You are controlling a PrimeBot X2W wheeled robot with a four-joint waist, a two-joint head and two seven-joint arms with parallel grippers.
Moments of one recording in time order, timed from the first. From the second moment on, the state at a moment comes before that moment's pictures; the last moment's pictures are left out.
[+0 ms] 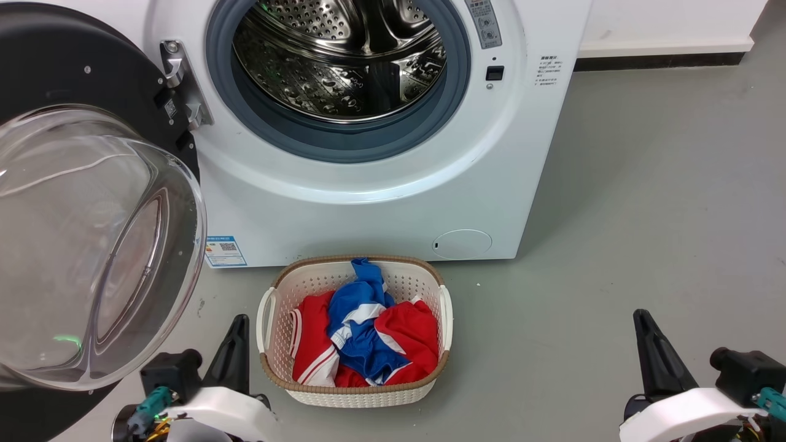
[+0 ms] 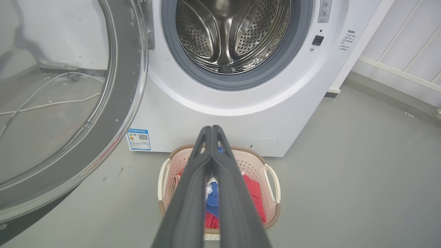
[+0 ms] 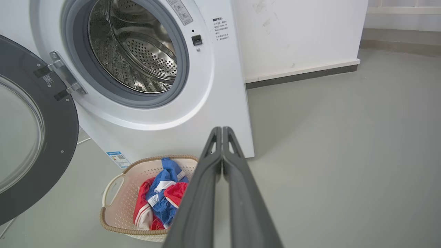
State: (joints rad) left arm -0.02 0.18 -0.16 0.18 -0.38 0.04 -0.16; right arm 0.05 -0.05 -0.05 0.10 0.25 0.13 -0.10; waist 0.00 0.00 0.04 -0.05
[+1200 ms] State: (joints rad) left arm -0.05 0.13 -0.05 0.21 -0.91 -0.03 -0.04; right arm -0.01 -0.05 -0.06 0.16 0.84 0.13 -0.02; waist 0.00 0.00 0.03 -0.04
